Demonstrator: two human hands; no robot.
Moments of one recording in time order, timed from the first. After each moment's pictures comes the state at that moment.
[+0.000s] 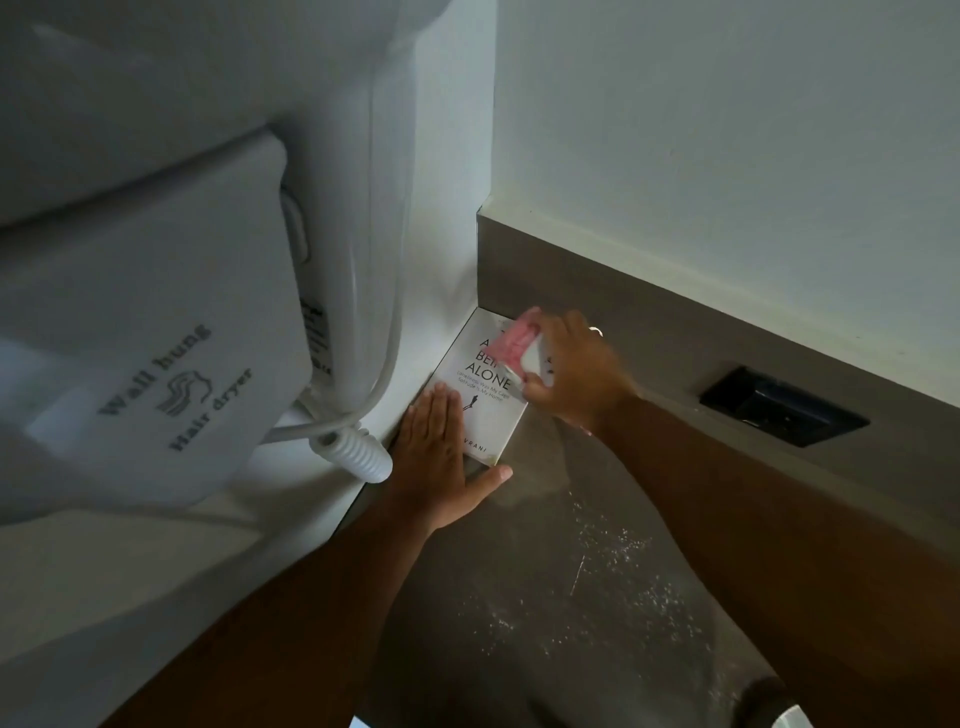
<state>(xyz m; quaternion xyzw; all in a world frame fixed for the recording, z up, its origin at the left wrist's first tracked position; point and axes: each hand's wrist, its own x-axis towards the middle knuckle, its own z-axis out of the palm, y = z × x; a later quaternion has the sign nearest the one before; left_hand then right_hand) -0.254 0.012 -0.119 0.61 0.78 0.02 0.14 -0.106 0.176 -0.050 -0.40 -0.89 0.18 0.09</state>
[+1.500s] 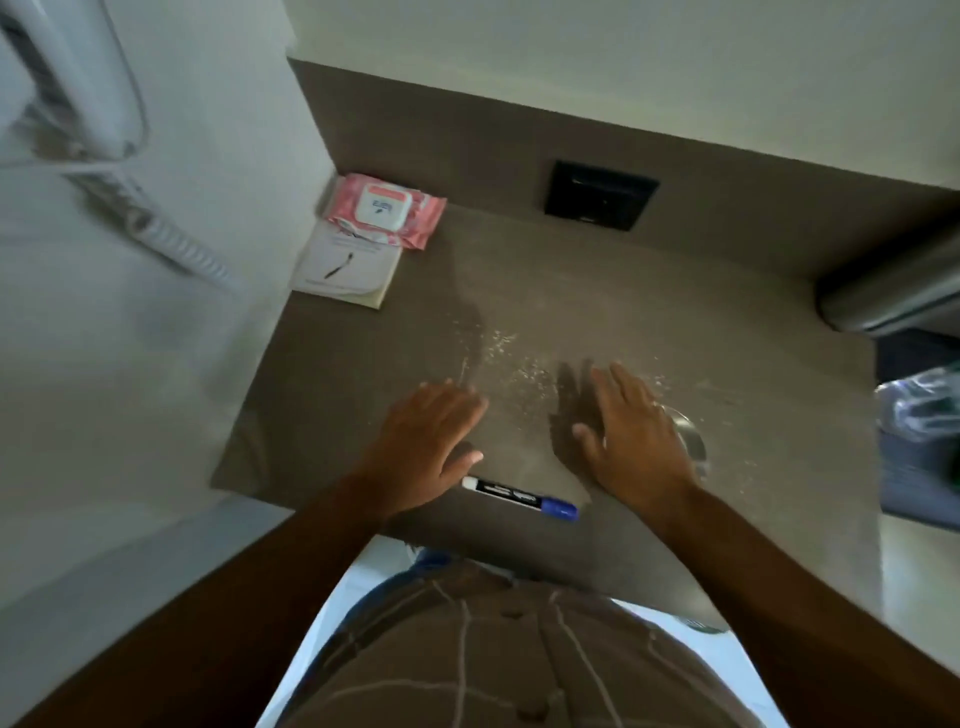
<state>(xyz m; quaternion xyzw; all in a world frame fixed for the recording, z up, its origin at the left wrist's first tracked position) -0.121 -0.125 -0.088 0.83 0.54 0.08 0.12 0.145 -0.078 -0.033 -0.62 -0.75 0.24 -0.04</state>
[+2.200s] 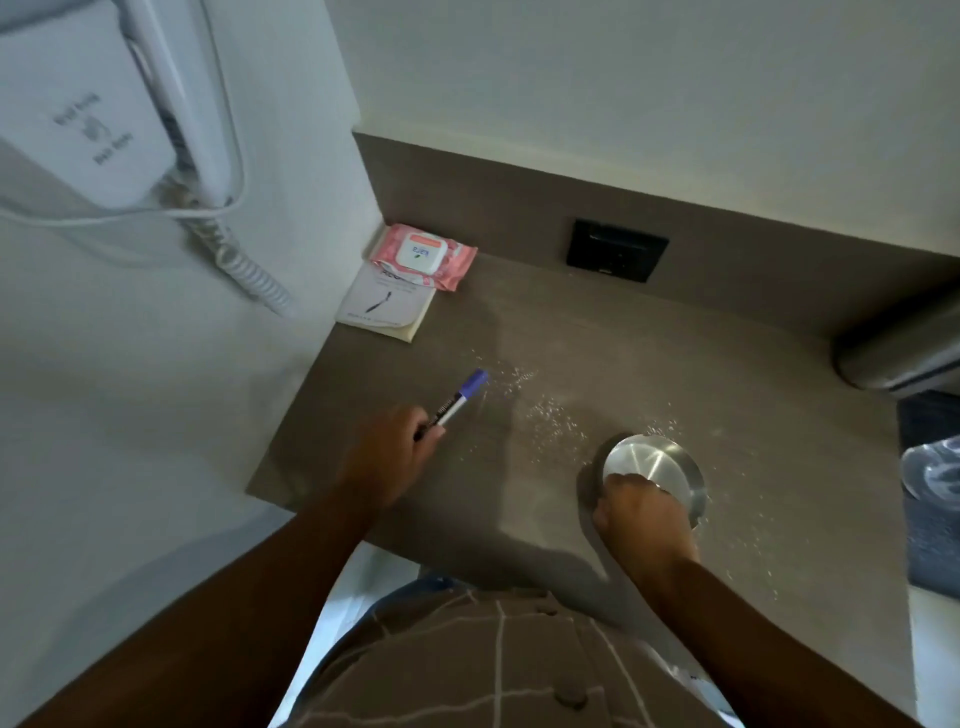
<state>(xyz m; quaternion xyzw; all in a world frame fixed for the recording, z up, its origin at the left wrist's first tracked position) -0.146 -0.121 -0.061 0.63 0.73 0.12 0.23 0.153 -0.109 -0.049 -0.53 -0.81 0.08 -0.26</state>
